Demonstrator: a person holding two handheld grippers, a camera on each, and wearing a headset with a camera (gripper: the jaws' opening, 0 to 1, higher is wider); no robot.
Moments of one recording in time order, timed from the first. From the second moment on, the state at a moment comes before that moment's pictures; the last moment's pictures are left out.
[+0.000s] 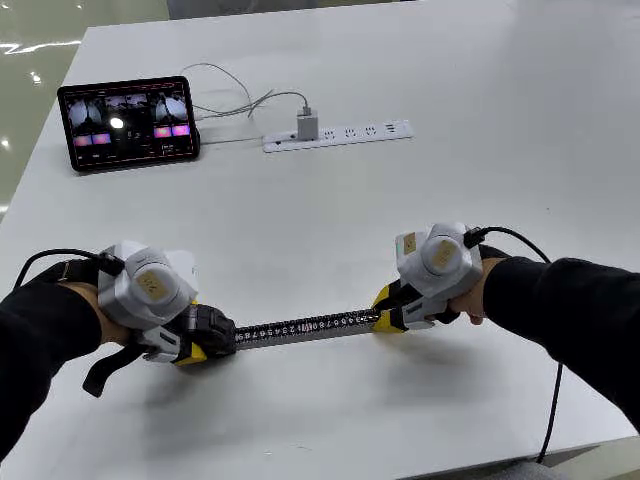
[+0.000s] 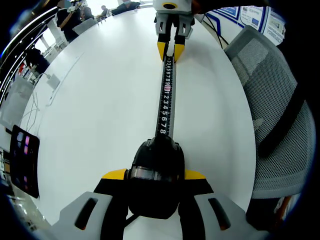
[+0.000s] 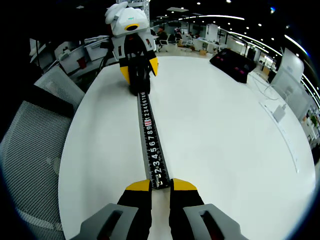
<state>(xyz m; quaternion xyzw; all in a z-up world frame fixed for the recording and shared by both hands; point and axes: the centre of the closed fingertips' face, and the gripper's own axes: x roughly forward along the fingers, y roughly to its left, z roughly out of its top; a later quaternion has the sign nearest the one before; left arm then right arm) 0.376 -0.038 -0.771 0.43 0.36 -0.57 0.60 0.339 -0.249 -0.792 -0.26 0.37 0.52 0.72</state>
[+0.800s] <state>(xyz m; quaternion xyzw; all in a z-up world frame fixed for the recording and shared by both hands) 0.375 -0.038 -0.770 0.43 0.36 -0.57 0.60 0.336 -0.261 -0.789 -0.26 0.38 0.52 0.72</state>
